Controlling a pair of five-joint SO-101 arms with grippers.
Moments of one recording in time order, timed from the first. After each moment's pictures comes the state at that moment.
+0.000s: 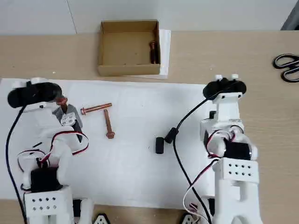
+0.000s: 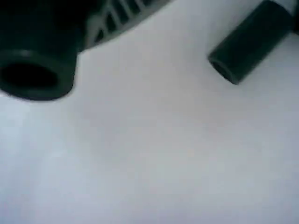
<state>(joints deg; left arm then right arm) -9.4 -67.9 57.6 56.2 15.1 1.6 -48.3 58.5 47.6 4.1</state>
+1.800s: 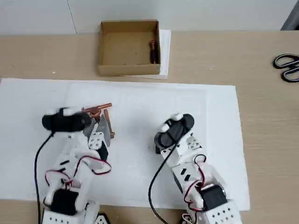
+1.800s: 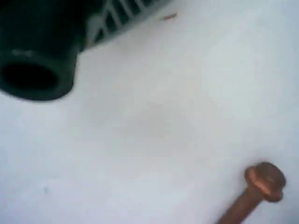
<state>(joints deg) 7.3 -101.2 84.4 47.0 17.7 -26.7 -97.0 92.1 41.3 8.5</state>
